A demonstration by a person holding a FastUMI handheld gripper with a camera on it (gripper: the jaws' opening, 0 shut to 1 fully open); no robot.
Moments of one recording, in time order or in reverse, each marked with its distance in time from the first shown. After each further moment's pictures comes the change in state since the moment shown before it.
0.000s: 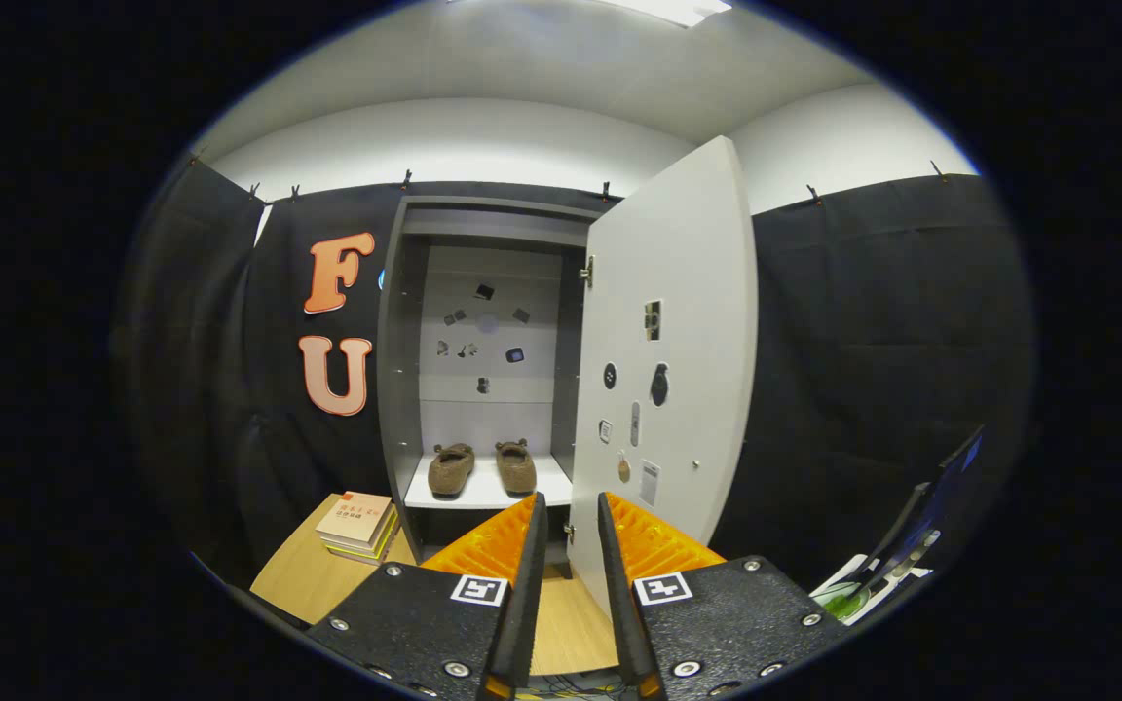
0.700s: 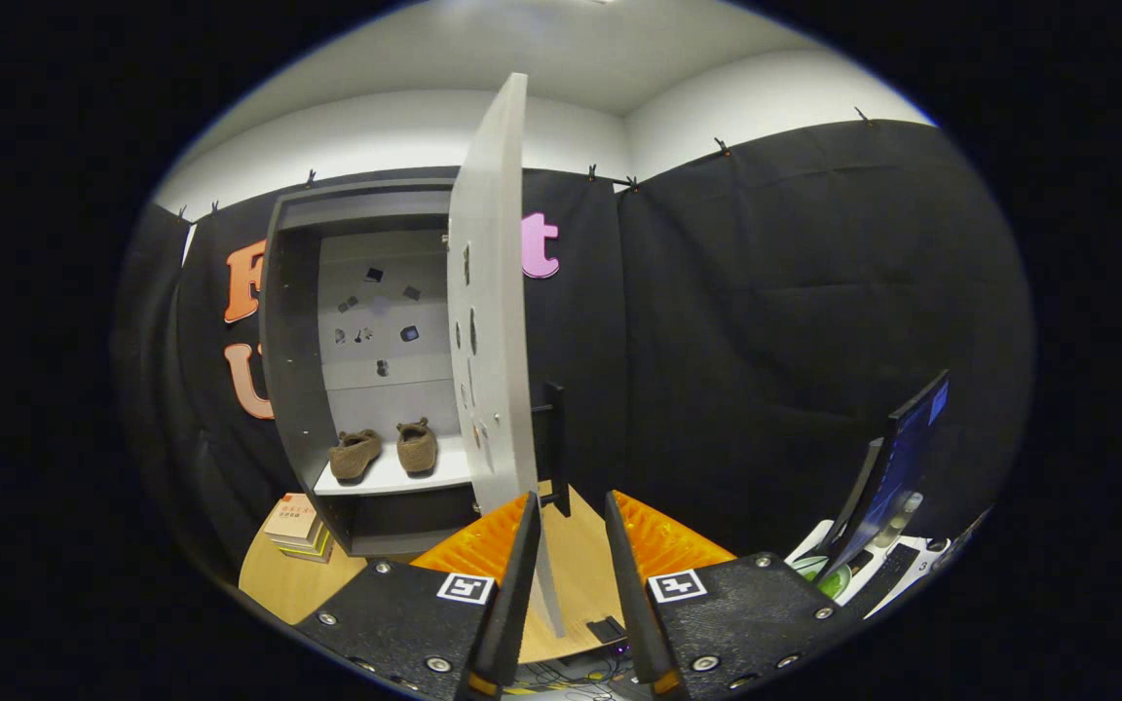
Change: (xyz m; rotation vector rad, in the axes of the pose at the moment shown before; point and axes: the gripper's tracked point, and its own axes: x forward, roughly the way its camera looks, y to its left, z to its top) arm 0.040 -0.141 -0.069 0.119 0.076 -0.139
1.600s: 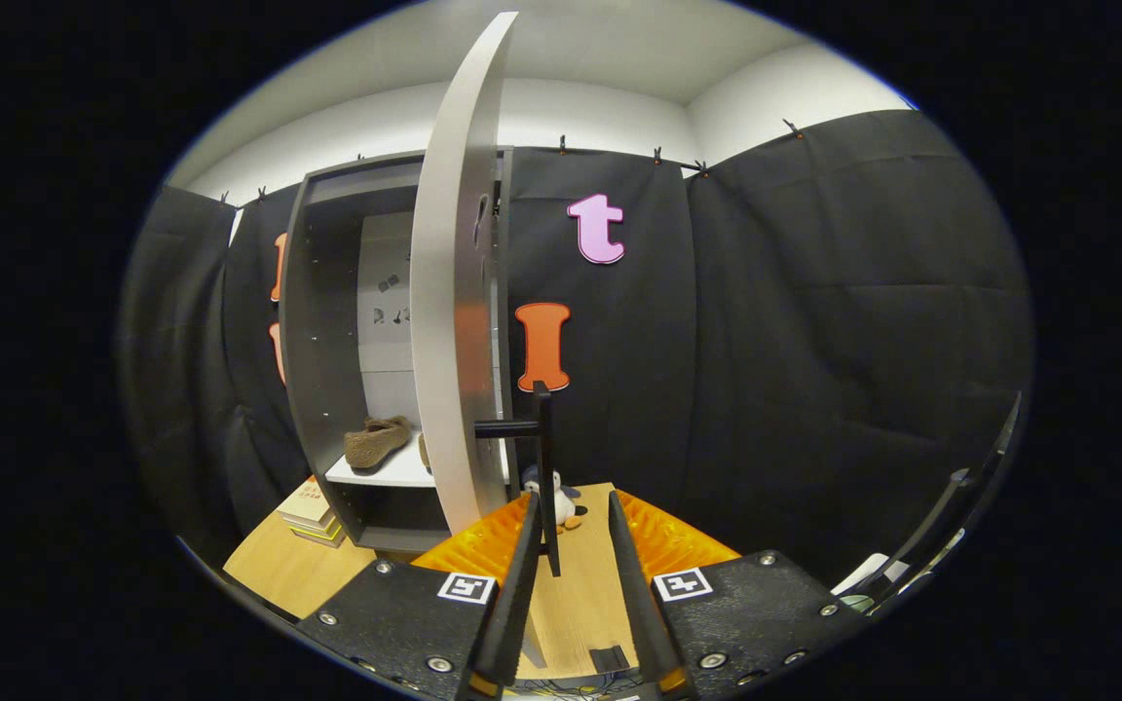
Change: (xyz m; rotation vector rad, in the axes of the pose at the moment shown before) arm 0.078 0.025 -0.007 -0.071 -0.003 0.223
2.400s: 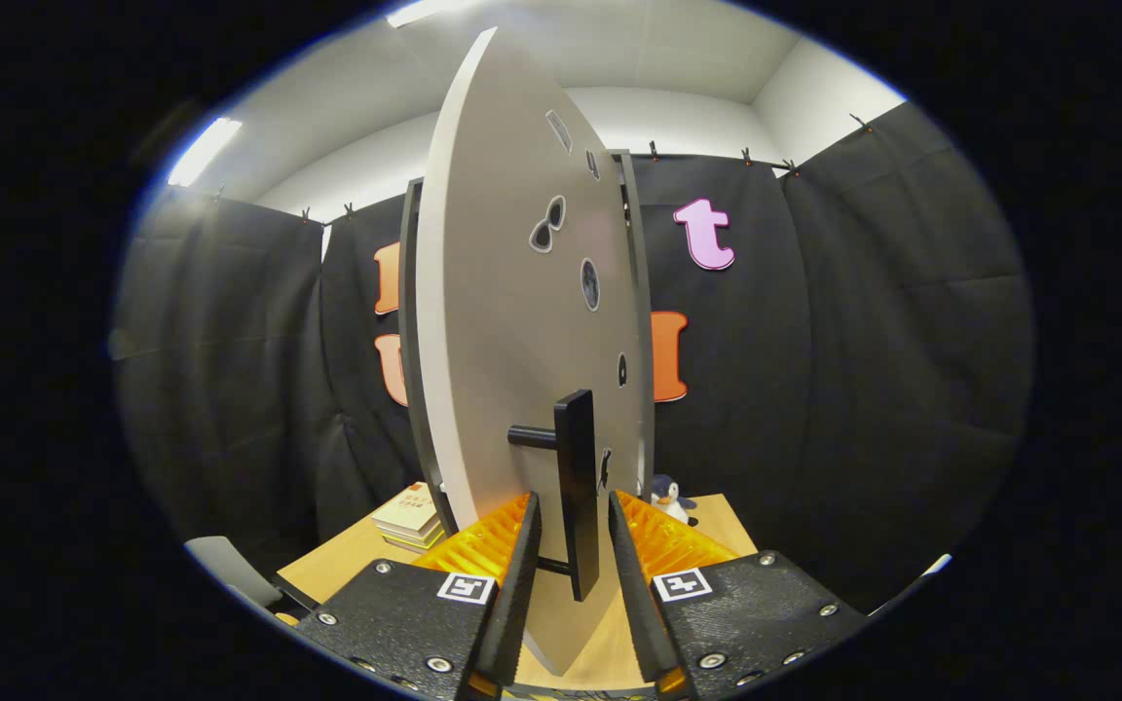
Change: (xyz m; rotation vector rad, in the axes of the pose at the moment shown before) arm 0.006 0.116 0.001 0.025 -0.042 0.329
